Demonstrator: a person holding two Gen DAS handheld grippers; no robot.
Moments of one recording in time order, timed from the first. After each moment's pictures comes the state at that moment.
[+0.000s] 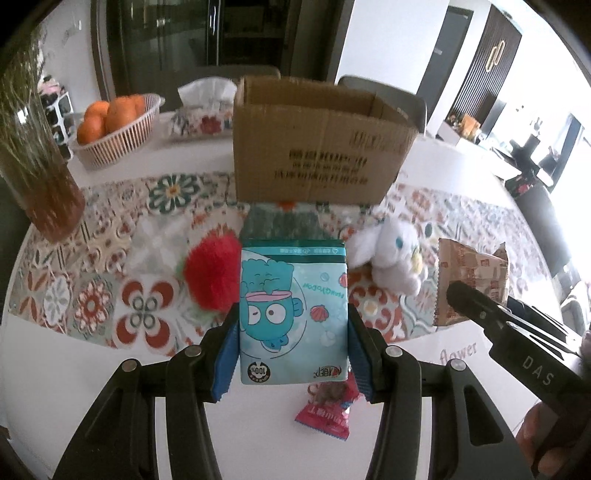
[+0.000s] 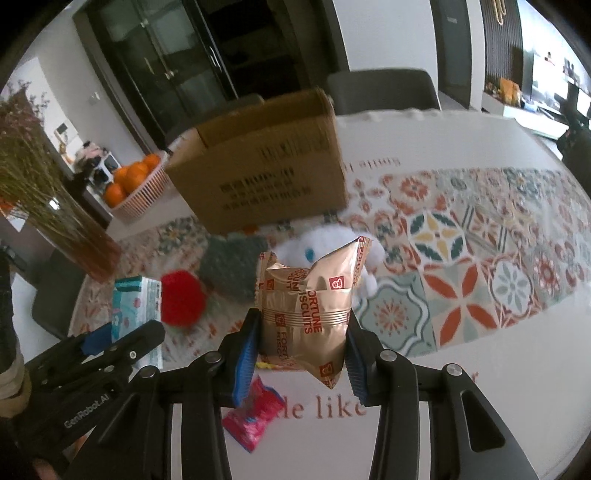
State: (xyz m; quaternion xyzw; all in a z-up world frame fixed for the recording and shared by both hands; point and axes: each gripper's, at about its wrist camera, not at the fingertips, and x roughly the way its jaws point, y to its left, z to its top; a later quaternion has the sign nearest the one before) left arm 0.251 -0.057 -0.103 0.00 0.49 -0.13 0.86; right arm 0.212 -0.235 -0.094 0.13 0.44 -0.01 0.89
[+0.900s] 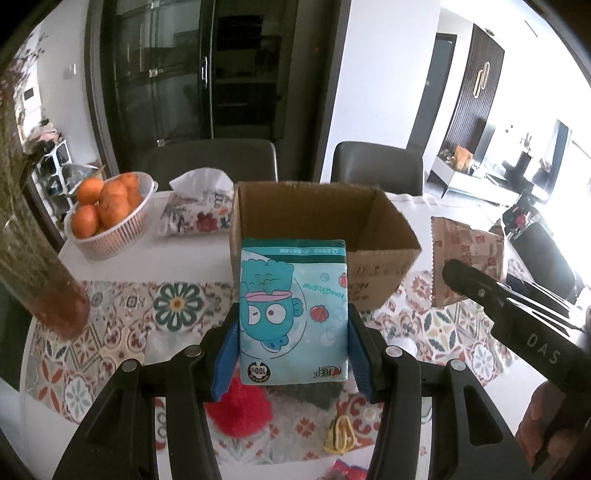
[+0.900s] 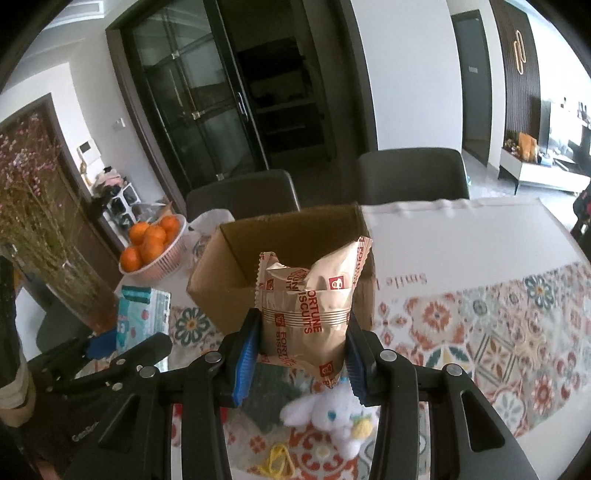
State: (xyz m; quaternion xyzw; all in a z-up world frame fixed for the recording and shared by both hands) left arm 0.342 -0.067 -0.027 0.00 0.41 -0.14 0.90; right arm 0.314 -0.238 -0.009 0.10 0.36 0.02 0.93
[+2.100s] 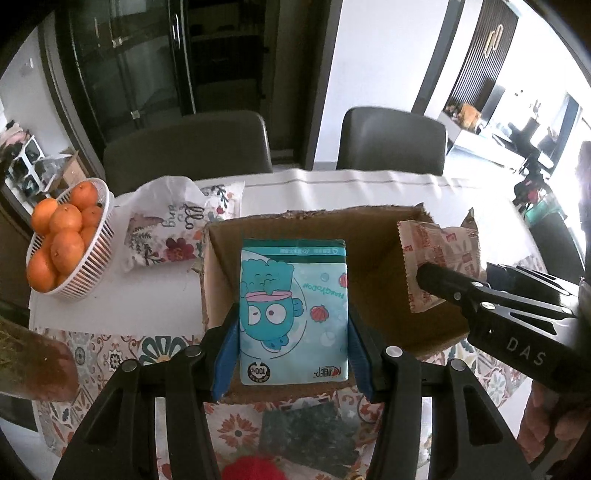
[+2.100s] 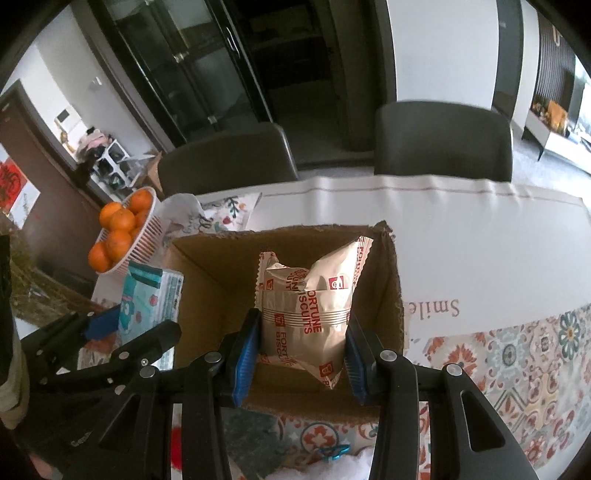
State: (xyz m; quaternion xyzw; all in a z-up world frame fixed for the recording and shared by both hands) left arm 0.507 -0.106 -0.042 0.04 0.51 -0.15 0.85; right arm 0.487 -0.260 -0.043 0.10 0.50 0.05 0.86
